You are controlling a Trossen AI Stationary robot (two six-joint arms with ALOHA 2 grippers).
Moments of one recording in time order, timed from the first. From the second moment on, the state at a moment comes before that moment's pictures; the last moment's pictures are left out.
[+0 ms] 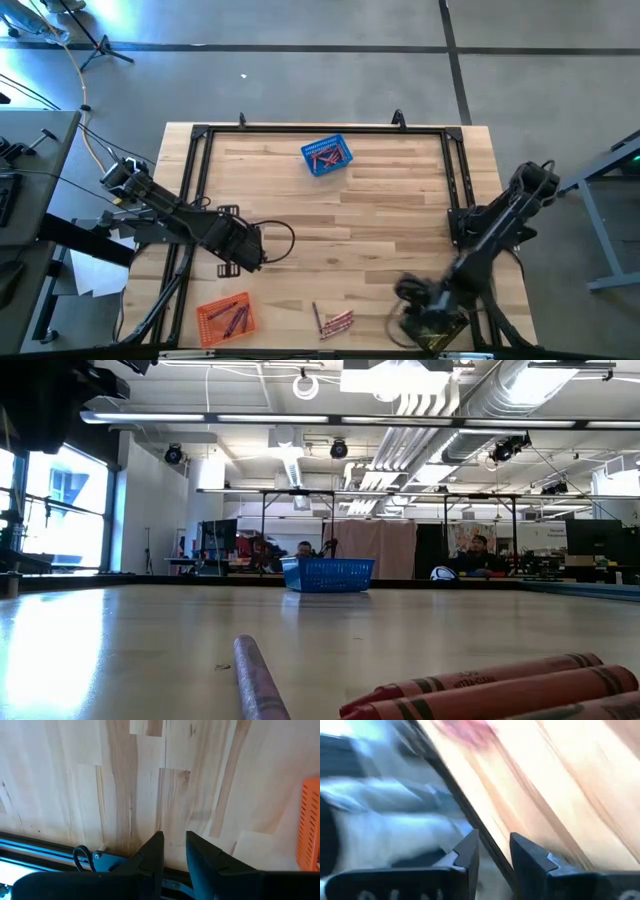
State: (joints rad) left arm -0.50 1.51 1.26 -1.48 -0.15 -0.60; right arm 0.89 1.49 1.01 -0.50 0.12 1.59
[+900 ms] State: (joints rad) left arm -0.56 1.51 1.26 -1.57 -0.17 -0.65; right arm 0.44 2.01 1.46 -0.43 -0.06 0.79
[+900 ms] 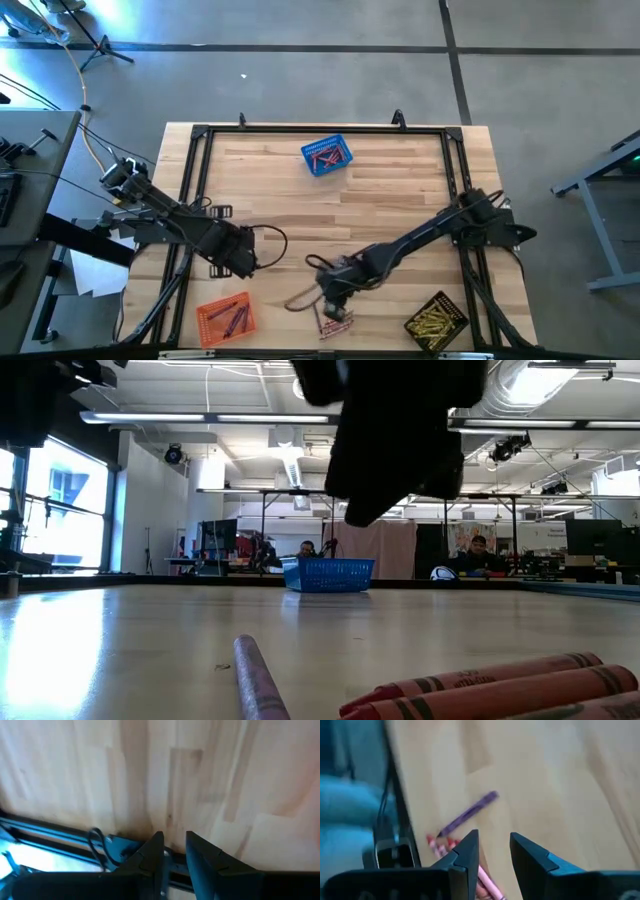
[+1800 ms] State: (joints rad) left arm -0.60 1.00 1.26 -1.57 -0.30 -1.01; right arm 0.43 2.25 1.79 -0.73 -0.10 1.36
